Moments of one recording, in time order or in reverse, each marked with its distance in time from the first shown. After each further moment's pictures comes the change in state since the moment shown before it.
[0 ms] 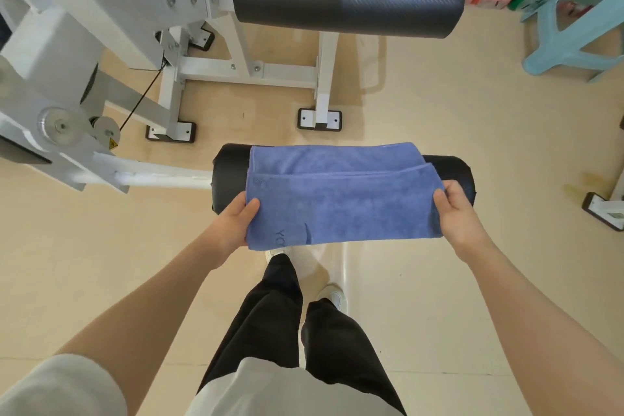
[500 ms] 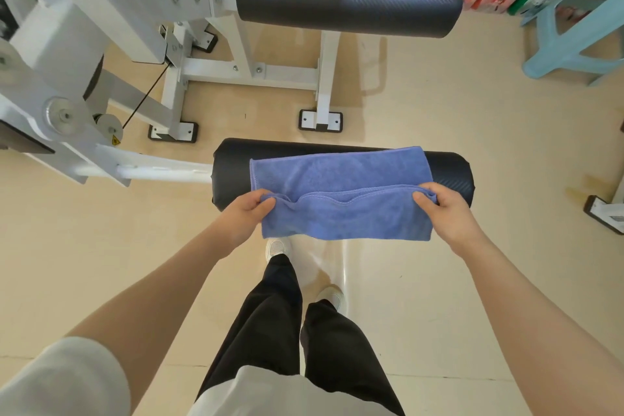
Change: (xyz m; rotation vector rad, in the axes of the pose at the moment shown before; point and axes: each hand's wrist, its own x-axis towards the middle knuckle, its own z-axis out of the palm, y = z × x) left_hand 0.004 -0.001 0.007 0.287 0.030 0.041; right_hand -0.009 -0.004 0.001 -0.074 -0.105 -0.084
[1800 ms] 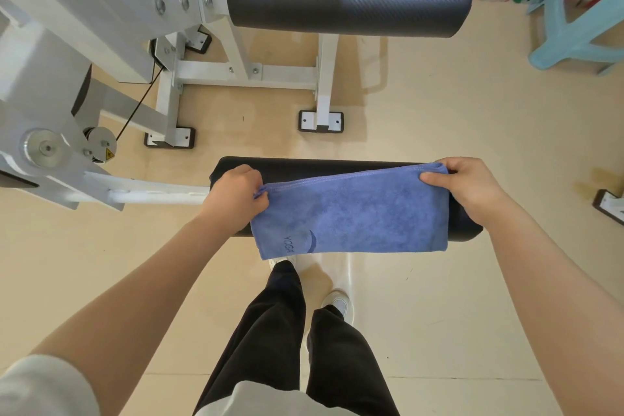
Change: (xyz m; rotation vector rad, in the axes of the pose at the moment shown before) left_hand 0.044 0.050 -0.029 0.859 0.237 0.213; right_hand 0.059 -0.046 -0.025 0.169 -0.030 0.115
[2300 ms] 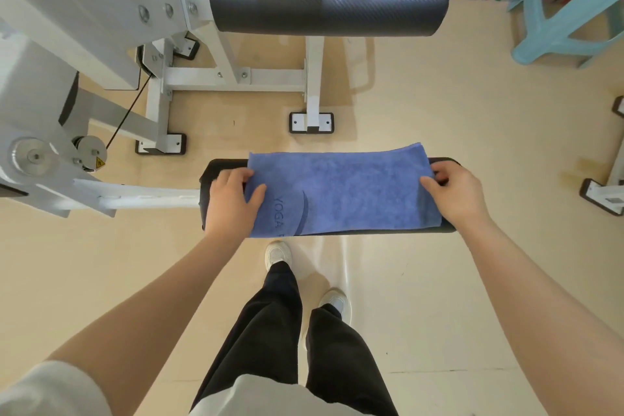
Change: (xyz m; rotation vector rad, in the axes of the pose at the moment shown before) left_hand -0.013 0.009 0.025 -0.357 0.220 -0.211; right_hand -0.010 0.031 0.003 -0.477 0.308 -0.112
